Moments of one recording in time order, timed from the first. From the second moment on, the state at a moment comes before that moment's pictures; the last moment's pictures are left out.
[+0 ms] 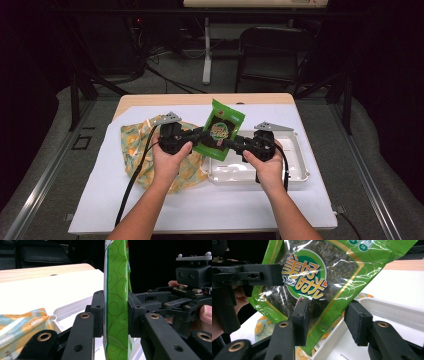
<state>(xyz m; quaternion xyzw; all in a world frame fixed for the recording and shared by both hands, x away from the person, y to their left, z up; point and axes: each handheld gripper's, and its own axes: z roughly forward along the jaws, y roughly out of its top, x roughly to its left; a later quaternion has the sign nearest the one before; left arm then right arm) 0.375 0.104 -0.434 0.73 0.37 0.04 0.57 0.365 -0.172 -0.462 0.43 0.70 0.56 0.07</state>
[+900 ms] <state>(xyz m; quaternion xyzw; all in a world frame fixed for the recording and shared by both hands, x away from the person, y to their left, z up) 0.385 0.077 -0.450 0.77 0.37 0.01 0.52 0.367 -0.193 -0.461 0.47 0.67 0.56 0.10</state>
